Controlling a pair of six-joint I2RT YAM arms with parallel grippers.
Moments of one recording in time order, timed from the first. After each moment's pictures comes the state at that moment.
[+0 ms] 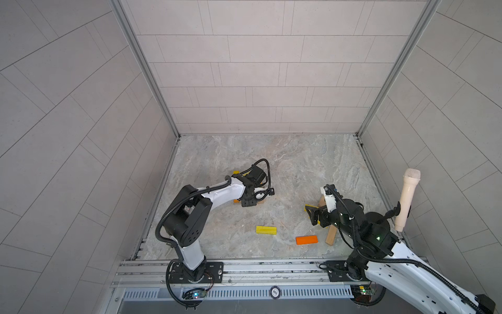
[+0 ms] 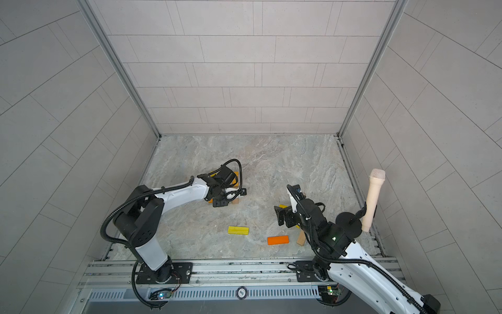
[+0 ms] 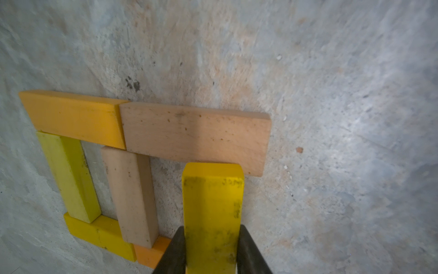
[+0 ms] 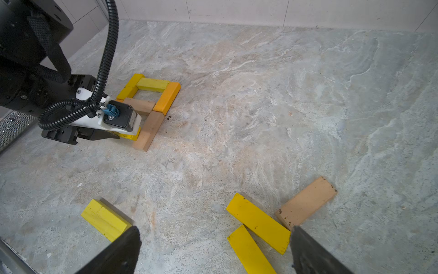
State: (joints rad) left arm -0.65 1.74 1.08 -0.63 -0.16 0.83; right arm 0.67 0.55 0.49 -0.52 0.19 0.30
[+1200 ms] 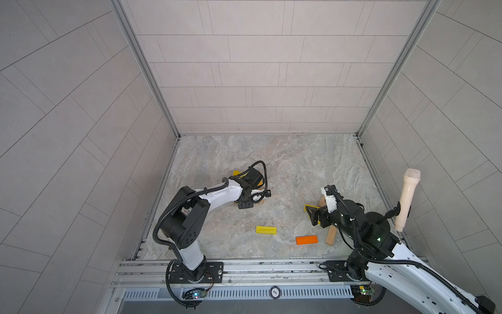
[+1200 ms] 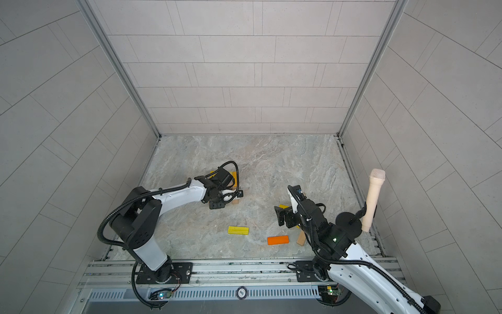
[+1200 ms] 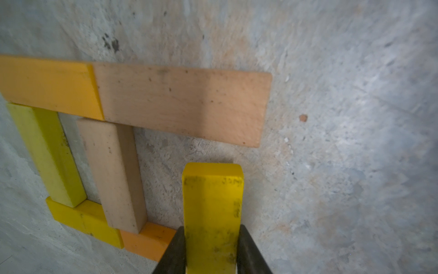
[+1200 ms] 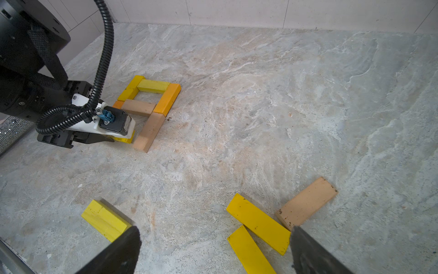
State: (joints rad) left arm -0.63 1.71 1.03 -0.62 -0.17 0.83; right arm 0.67 0.54 0.48 -0.52 0.19 0.30
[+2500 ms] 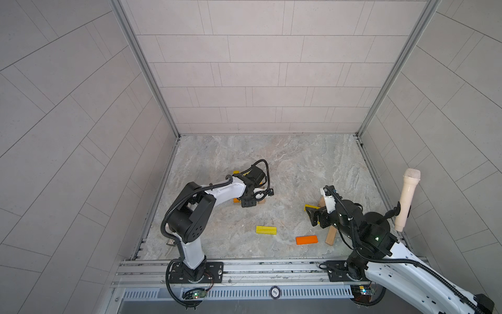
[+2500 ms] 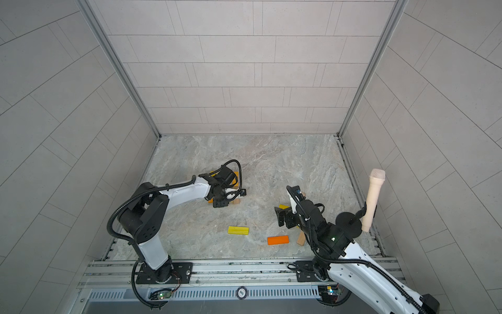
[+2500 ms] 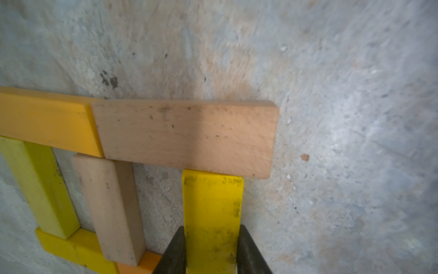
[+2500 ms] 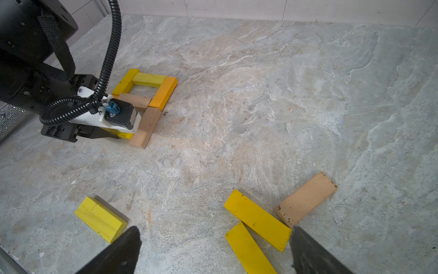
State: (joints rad) left arm -0.63 1.78 1.09 -0.62 -0.11 0.83; right arm 0.67 0.55 0.47 -0.52 0.20 0.30
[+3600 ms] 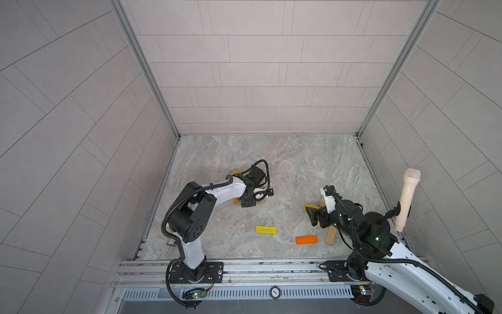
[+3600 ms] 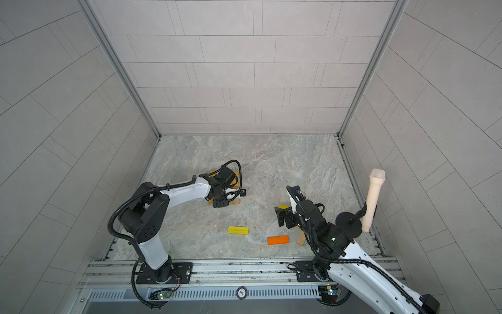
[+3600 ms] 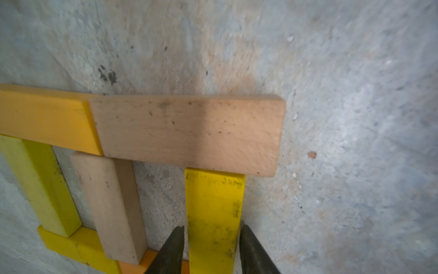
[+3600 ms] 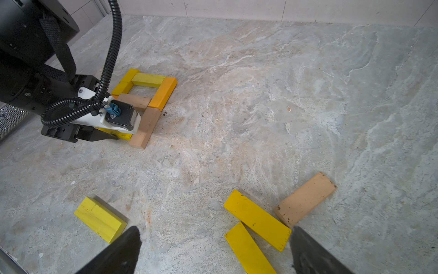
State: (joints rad) left arm -0.63 1.79 1.09 -0.62 -0.13 0.84; right arm 0.67 0.55 0.47 -0.51 0.20 0.30
